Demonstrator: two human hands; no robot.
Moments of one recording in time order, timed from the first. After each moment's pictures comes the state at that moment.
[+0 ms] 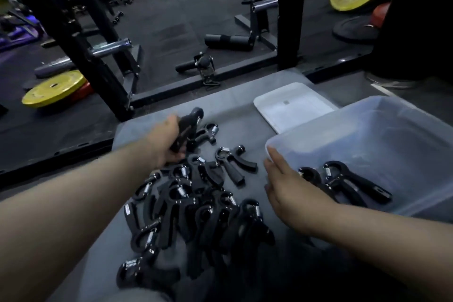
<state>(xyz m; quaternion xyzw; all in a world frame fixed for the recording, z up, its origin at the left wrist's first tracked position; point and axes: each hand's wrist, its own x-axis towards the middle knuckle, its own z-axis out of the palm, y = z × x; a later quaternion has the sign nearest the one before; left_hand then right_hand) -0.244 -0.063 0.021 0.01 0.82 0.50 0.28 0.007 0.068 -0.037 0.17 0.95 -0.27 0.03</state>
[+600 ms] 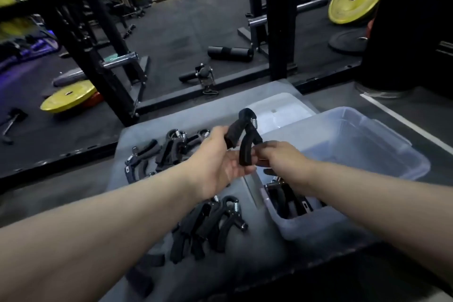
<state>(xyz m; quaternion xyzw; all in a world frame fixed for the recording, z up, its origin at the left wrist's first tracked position) -0.054 -0.008 0.063 0.08 0.60 0.66 0.45 0.016 0.123 -0.003 0.26 0.69 -0.68 -0.05</state>
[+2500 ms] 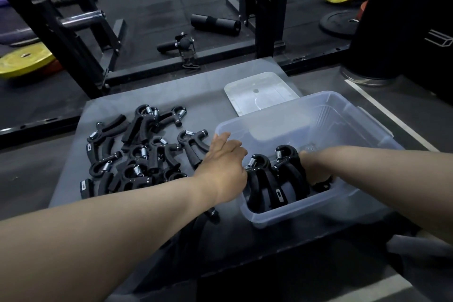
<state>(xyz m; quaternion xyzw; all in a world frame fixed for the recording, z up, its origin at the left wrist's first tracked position) -0.040 0.027 -0.031 0.45 0.87 0.10 0.16 0.051 0.255 -0.093 0.20 0.90 0.00 0.38</state>
